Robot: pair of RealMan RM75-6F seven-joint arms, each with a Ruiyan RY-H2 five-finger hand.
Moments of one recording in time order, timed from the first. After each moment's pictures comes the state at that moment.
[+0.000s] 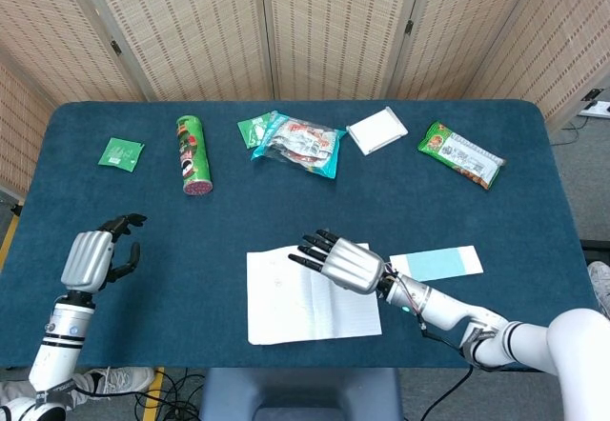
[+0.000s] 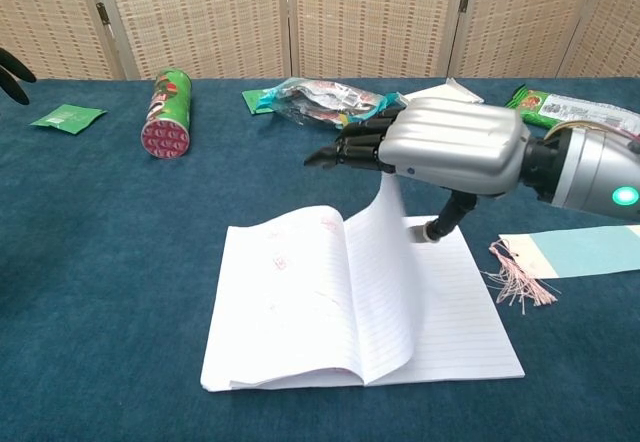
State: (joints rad) left arm -0.37 -1.28 -0.17 -1.61 1.35 1.30 -0.01; right arm 0.88 -1.56 -0.10 -1.19 -1.79 1.15 -0.08
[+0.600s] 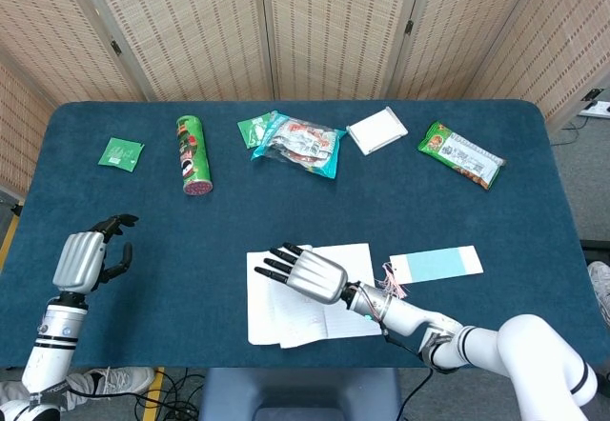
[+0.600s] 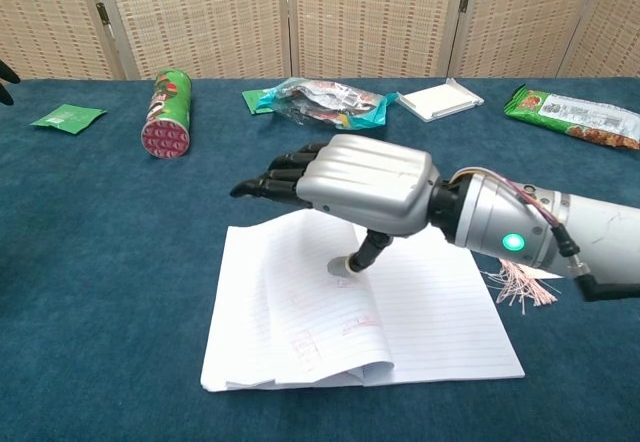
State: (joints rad) left arm -0.36 -1.27 -0.16 -1.60 1.34 1.30 -0.03; right arm 0.92 -1.78 -0.03 -1.04 -1.81 1.12 -0.07
